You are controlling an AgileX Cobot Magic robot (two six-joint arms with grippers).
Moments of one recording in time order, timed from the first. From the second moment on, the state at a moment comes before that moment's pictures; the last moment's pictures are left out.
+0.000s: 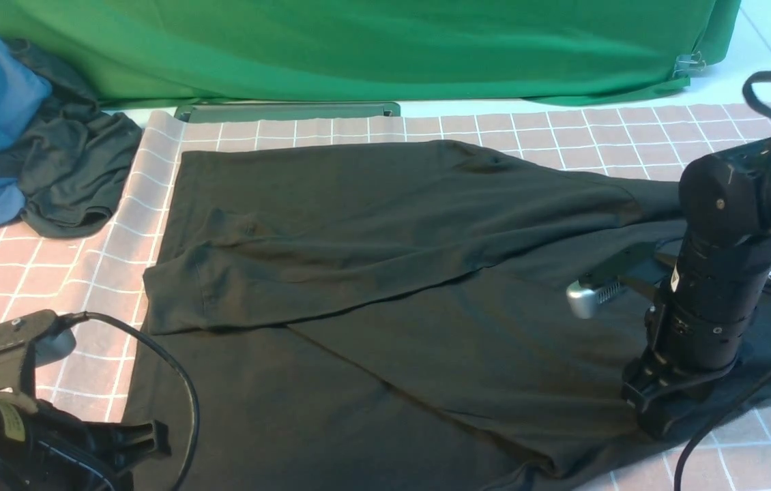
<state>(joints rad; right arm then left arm) 0.31 1.83 -1.07 0.00 1.00 -0.24 -0.25 1.02 -0.52 -0.01 0.83 -0.51</state>
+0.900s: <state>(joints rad) 0.31 1.70 -1.07 0.00 1.14 -0.18 -0.25 1.02 -0.52 -0.01 0.81 -0.49</state>
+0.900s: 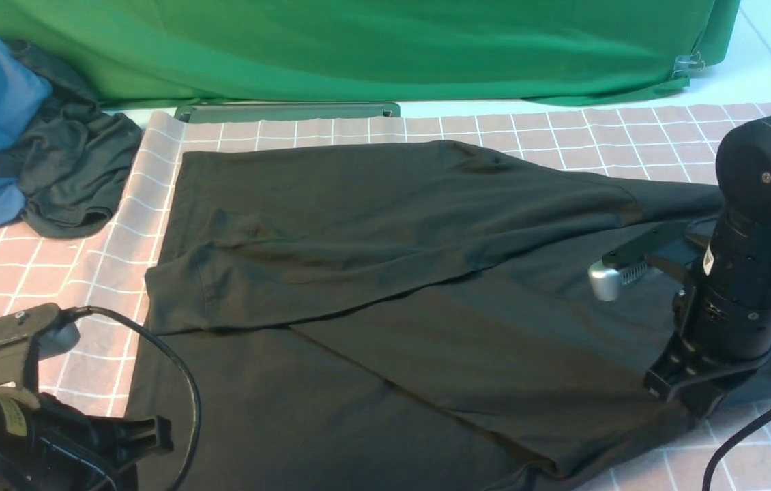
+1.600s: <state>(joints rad) 0.31 1.67 -0.92 -0.06 1.16 -0.10 -0.25 1.02 -0.52 -0.01 0.81 -0.48</state>
